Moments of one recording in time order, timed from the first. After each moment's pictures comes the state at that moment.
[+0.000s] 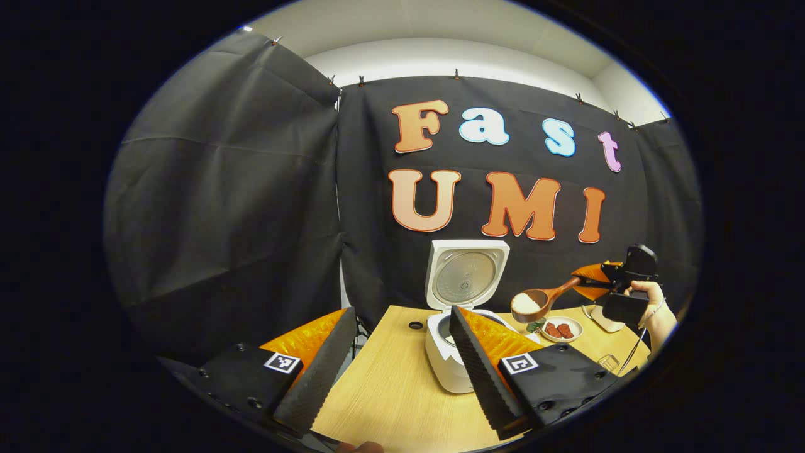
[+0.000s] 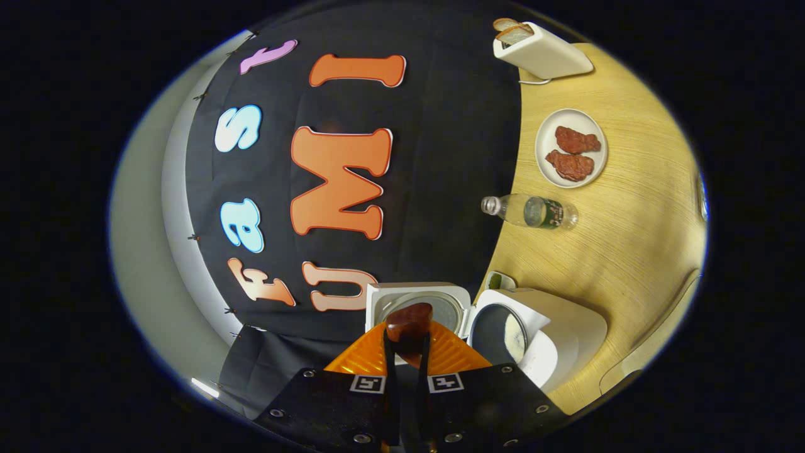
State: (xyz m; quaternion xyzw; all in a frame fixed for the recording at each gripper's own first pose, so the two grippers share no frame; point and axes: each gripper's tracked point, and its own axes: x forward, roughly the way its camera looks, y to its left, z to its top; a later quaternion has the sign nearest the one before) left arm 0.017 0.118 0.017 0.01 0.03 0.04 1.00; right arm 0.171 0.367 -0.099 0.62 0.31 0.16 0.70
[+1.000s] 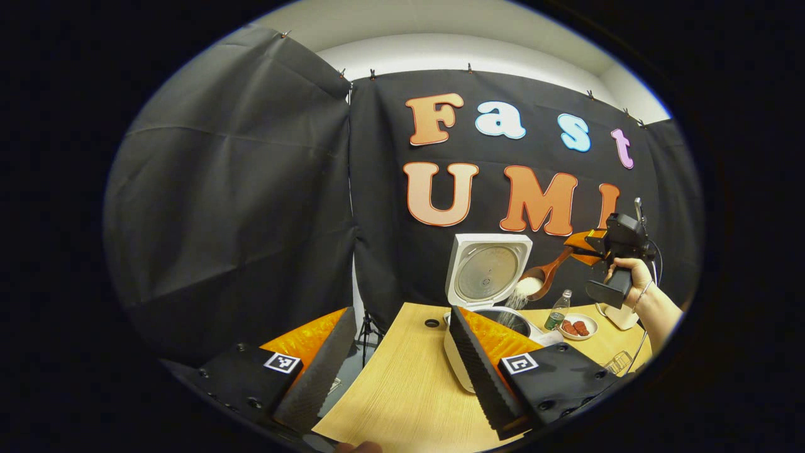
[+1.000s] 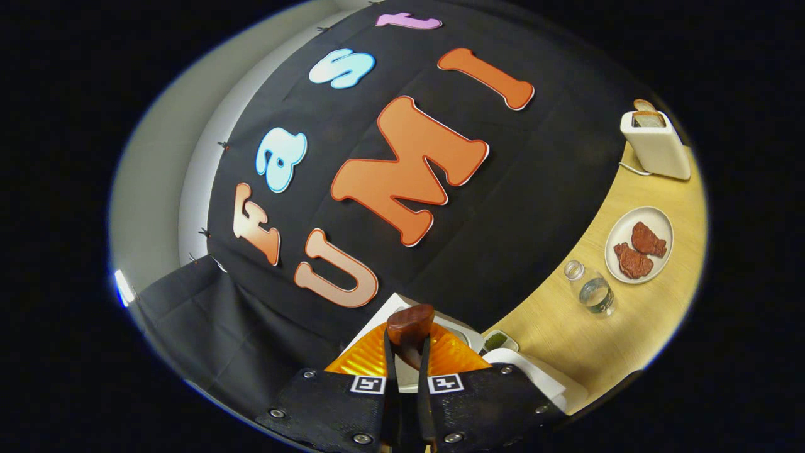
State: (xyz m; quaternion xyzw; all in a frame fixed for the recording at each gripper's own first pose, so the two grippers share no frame) left arm 0.038 0.155 0.003 0.01 0.04 0.06 1.00; right arm 0.223 0.430 -0.062 0.43 0.21 0.22 0.85
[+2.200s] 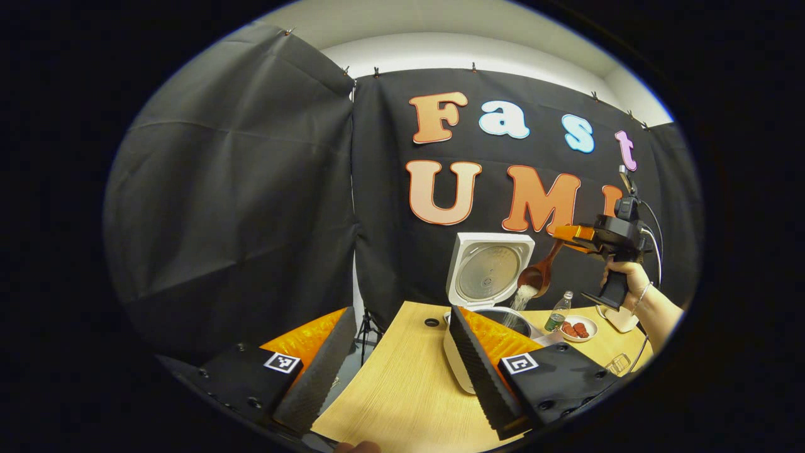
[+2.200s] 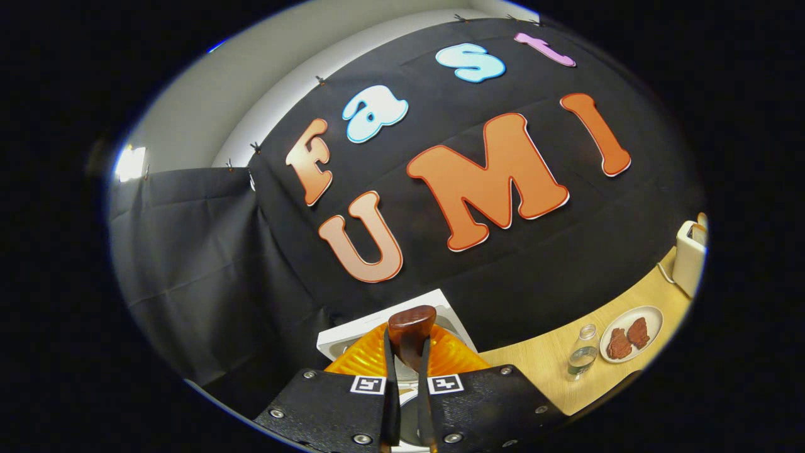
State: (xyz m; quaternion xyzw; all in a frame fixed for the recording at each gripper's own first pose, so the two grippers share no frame) left arm 0.038 0.156 0.000 0.00 0.05 0.07 1.00; right arm 0.198 0.475 -0.025 0.23 0.13 0.31 0.91
